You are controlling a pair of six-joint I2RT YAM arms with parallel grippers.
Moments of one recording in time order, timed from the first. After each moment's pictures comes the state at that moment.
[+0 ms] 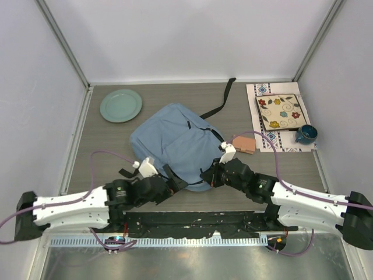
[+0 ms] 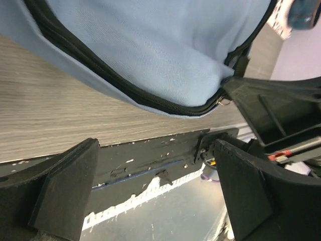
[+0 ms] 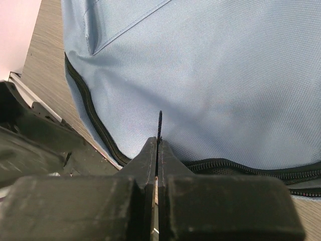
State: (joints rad) left arm -1.22 0.75 0.55 -0.54 -0.38 -1.55; right arm 1.02 0.91 0.45 -0.01 0.16 0.76
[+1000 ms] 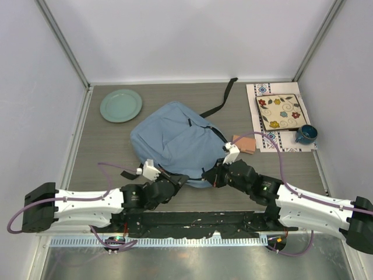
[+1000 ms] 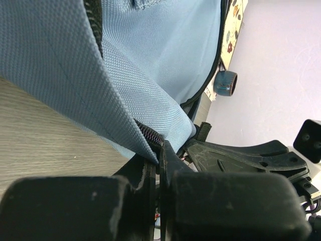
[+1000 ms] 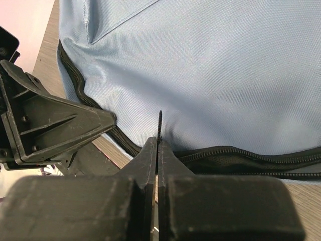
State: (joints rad) left arm -1.32 1.01 0.43 -0.04 -0.69 -1.81; right arm 1.02 0.83 0.42 -0.02 0.16 0.76
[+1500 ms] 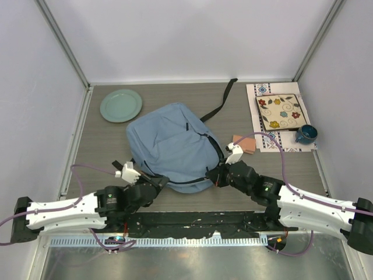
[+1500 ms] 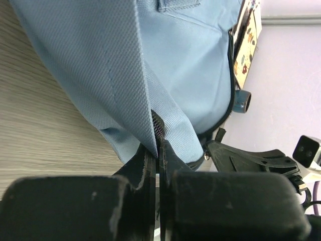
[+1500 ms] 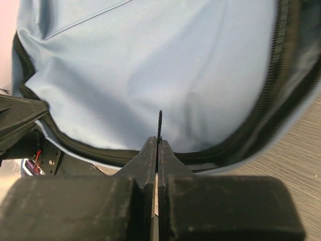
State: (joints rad) left arm -1.32 0.67 0.42 -0.49 -0.74 -1.85; right arm 1.02 0.81 0.42 -0.08 0.24 0.77
